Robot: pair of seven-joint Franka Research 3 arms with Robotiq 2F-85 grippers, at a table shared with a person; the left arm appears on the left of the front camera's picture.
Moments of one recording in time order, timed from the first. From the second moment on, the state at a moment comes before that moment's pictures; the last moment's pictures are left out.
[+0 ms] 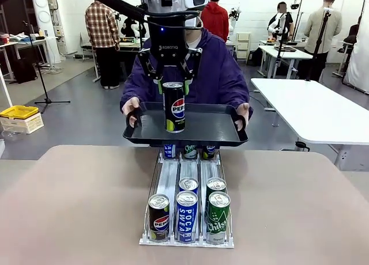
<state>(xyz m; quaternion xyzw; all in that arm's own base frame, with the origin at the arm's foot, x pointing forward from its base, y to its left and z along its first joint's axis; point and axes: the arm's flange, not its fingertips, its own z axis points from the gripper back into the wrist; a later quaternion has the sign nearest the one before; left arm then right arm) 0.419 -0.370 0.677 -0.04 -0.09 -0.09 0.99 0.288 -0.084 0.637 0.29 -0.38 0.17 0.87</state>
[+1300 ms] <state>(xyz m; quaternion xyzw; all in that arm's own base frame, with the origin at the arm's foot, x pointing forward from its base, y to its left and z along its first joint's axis) 0.577 -0.316 0.643 -0.02 -0.13 -0.05 0.99 0.289 -0.085 0.637 0.29 -0.38 0.17 0.87</state>
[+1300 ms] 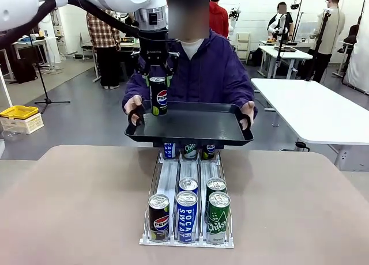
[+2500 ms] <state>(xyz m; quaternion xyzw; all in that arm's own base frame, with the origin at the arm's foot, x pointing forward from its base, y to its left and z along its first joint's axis) 0.588 -0.321 0.605 0.00 -0.09 -0.05 0.99 0.289 -0.085 0.636 0.29 -0.38 0.17 0.87</state>
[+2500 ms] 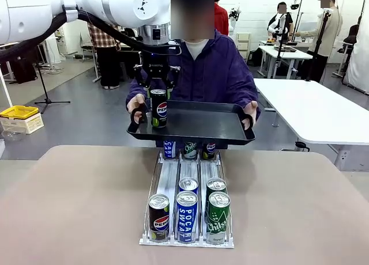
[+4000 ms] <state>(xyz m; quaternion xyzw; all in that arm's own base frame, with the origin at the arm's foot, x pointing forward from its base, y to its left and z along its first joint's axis) 0.461 -0.263 0.734 -0.06 -0.12 -0.16 0.98 0.289 -0.084 0.636 0.29 -0.37 0.17 0.87</state>
